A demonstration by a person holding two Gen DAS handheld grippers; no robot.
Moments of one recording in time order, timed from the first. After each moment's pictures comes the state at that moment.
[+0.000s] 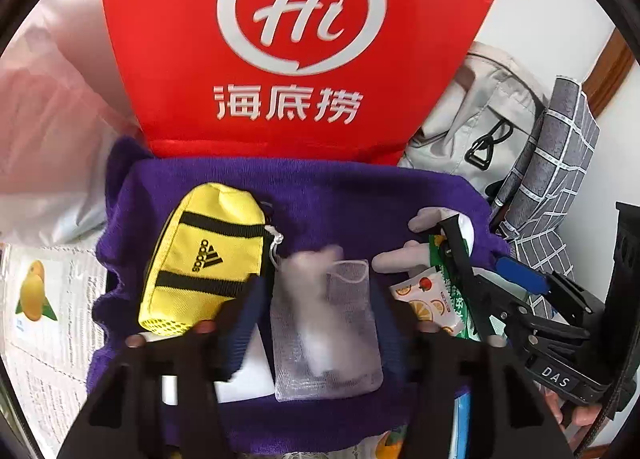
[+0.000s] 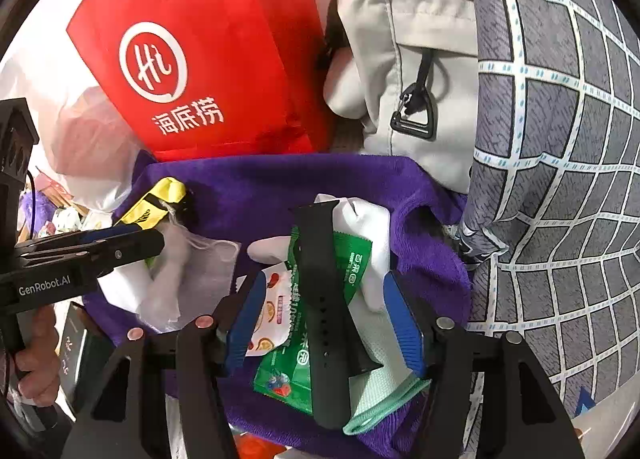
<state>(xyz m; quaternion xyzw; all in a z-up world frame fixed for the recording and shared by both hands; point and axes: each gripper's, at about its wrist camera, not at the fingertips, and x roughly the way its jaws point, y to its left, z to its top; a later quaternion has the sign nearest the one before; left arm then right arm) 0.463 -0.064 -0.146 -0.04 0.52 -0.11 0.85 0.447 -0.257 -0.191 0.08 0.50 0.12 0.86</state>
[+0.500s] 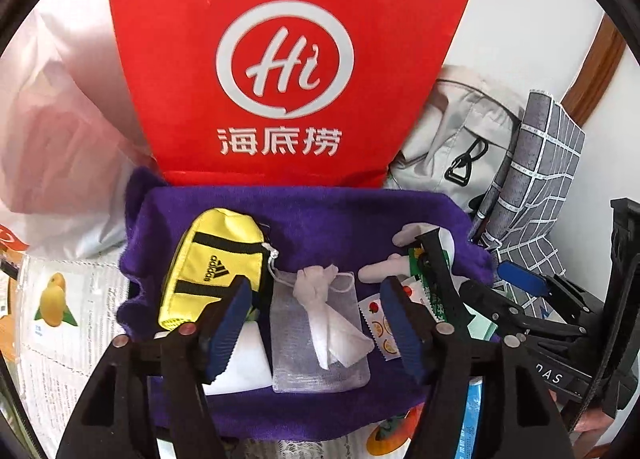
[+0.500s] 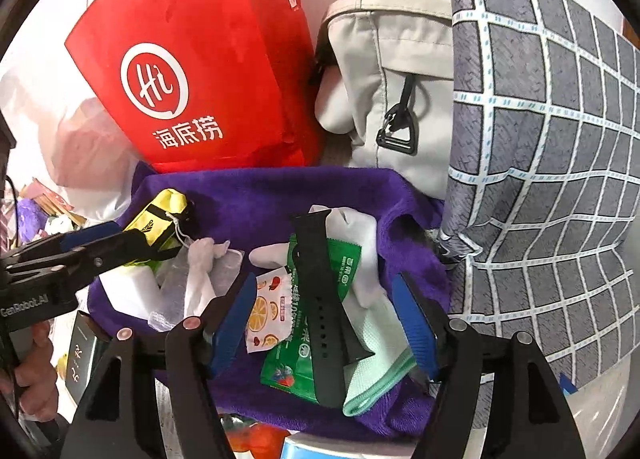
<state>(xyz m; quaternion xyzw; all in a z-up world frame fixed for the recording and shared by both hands) 0.450 -0.064 -0.114 -0.03 0.49 -0.10 0.87 0.442 -0.257 -0.170 0.07 0.50 0.09 0.86</state>
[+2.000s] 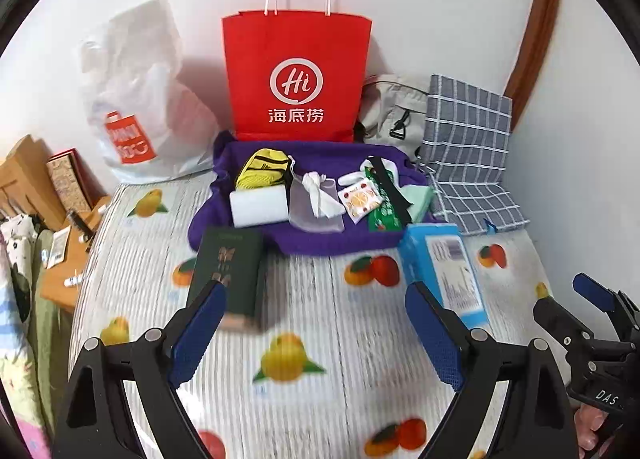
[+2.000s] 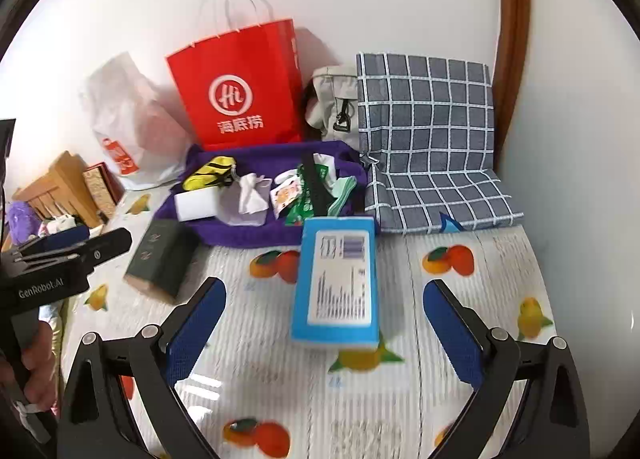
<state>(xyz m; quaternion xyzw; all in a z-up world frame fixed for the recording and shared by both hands) 0.207 -0.044 -0.022 0.00 0.44 -0.07 0.89 0.169 -0.263 -0.040 0.06 0.44 0.02 0.90</state>
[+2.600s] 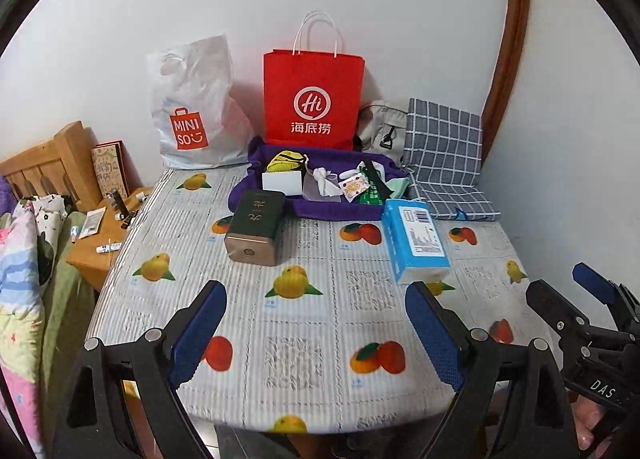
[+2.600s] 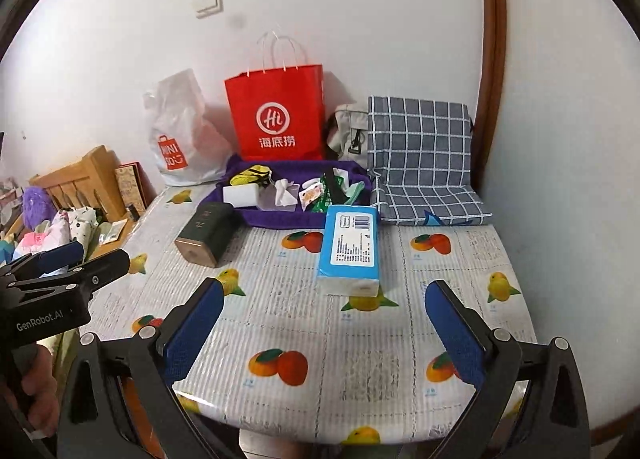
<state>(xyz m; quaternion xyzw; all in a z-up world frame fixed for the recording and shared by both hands) 0.045 -0.028 0.014 -0.02 0.38 -0.04 0.92 0.026 -0.240 0.011 0.04 0.37 0.03 0.93</state>
